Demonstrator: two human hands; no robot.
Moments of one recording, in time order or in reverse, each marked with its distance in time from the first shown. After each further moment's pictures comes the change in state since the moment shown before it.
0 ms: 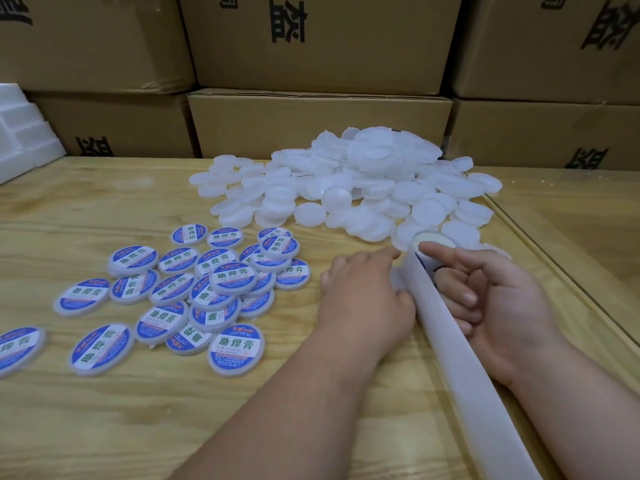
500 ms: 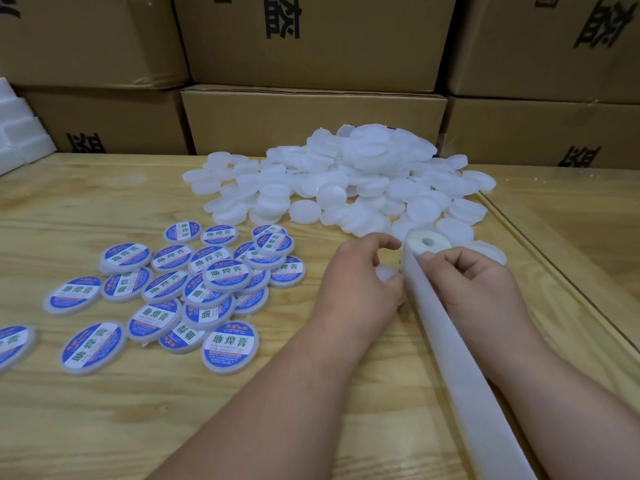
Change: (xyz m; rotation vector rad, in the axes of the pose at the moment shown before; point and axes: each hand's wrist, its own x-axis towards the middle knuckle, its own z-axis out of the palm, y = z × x) left_hand 0.005 -0.003 -0.002 -0.455 0.062 0.004; right_hand -0.009 0.011 0.009 -0.661 0.262 -0.316
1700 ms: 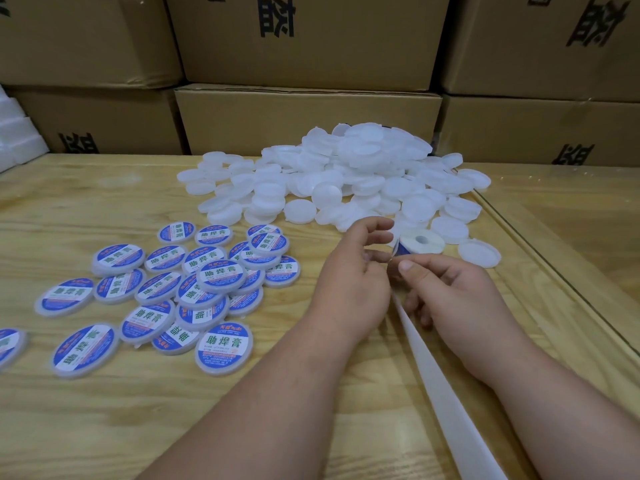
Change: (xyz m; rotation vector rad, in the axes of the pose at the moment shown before) left_hand -0.003 0.007 -0.002 -0.316 -0.029 0.069; right_hand 0.000 0.006 0.003 0.003 -0.167 -0.071
